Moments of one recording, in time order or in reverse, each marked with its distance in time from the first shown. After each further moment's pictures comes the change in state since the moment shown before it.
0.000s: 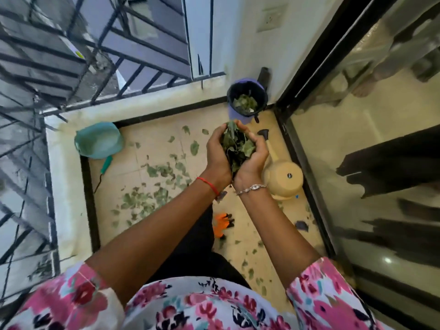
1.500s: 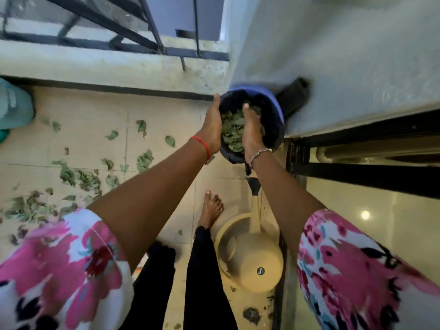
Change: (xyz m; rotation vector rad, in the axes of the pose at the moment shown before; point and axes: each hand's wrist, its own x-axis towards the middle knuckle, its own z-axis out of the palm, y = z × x) left_hand 0.608 0.140 0.008 0.709 0.431 0.224; right_hand 0.703 0.068 -0.036 -1.056 -0.189 0.222
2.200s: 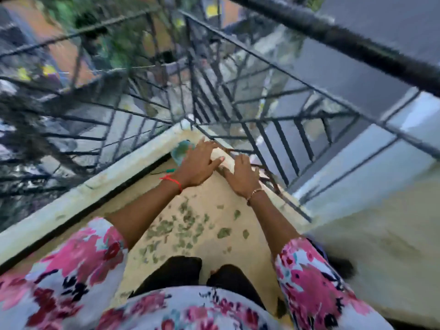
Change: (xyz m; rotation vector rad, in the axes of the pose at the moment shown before) left_hand -0.493 0.142 -0.237 1.075 0.835 0.775; right_hand -0.471 -0.214 0.200 -1.329 -0.567 -1.095
